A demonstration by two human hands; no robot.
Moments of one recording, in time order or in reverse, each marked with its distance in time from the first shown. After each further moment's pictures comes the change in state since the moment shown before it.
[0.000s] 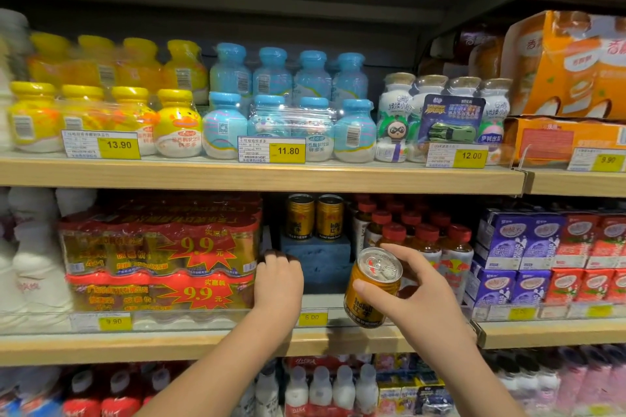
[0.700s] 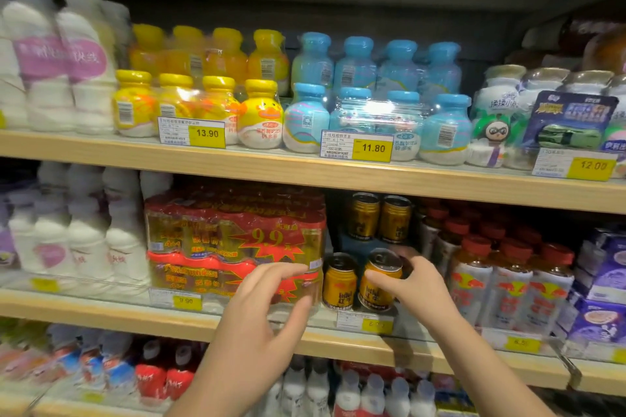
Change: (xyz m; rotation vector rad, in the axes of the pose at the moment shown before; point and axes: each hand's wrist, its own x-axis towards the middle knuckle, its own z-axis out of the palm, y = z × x) left_hand -0.131 -0.122 -0.026 -1.133 0.383 0.055; right_hand 0.083 0.056 0.100 -0.187 -0.163 0.196
